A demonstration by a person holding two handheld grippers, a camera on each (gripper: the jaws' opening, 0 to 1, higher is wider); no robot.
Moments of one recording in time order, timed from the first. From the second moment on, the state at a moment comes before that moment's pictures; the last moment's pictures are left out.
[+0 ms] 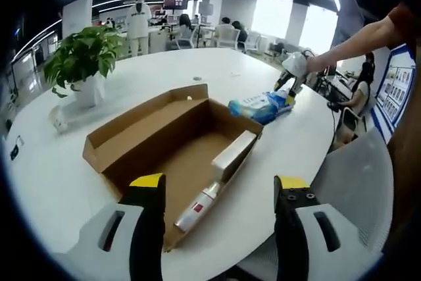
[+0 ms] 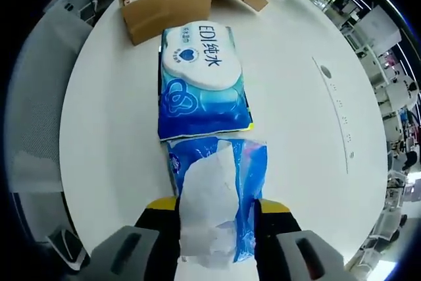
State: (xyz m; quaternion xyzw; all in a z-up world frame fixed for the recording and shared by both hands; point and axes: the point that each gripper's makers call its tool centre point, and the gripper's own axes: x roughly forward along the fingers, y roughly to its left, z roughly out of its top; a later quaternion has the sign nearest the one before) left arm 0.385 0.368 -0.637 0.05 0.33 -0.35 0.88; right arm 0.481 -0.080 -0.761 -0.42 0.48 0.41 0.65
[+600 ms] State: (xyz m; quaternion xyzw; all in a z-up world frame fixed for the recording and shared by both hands) left arm 0.379 0.369 -0.638 0.06 0.33 -0.35 0.87; right arm 0.467 -0.067 -0.761 -0.43 0.49 0.42 0.63
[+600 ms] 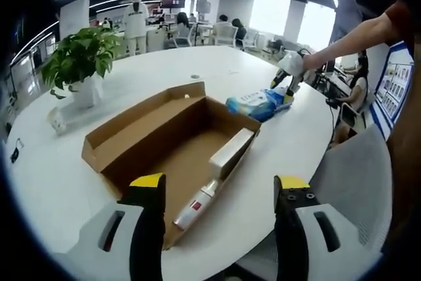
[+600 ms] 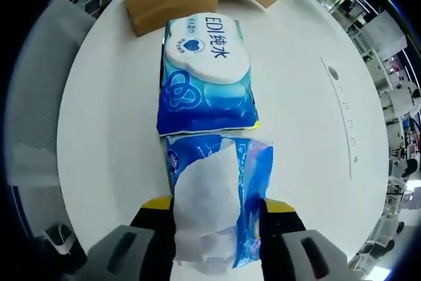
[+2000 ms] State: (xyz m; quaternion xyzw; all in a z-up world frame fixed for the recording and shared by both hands) left arm 0.373 0.357 -0.631 0.03 0.30 -0.36 0.88; right arm 0.462 -0.062 -0.707 -0.37 0.45 0.36 0.73
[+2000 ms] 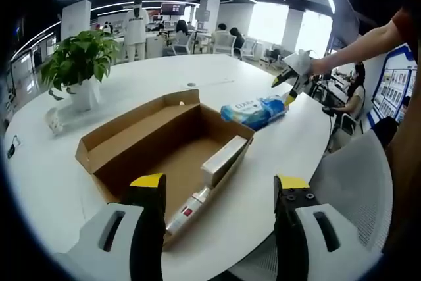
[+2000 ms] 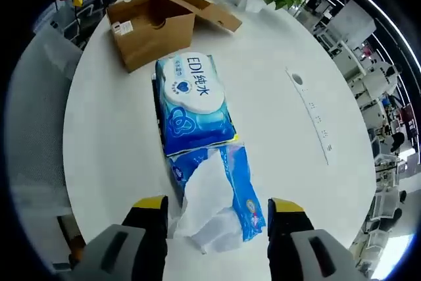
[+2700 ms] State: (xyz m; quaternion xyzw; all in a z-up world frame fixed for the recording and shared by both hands) left arm 0.375 0.372 -0.619 0.01 0.28 -0.35 0.90; right arm 0.440 0.041 -0.656 -0.15 0.37 0.36 0.84
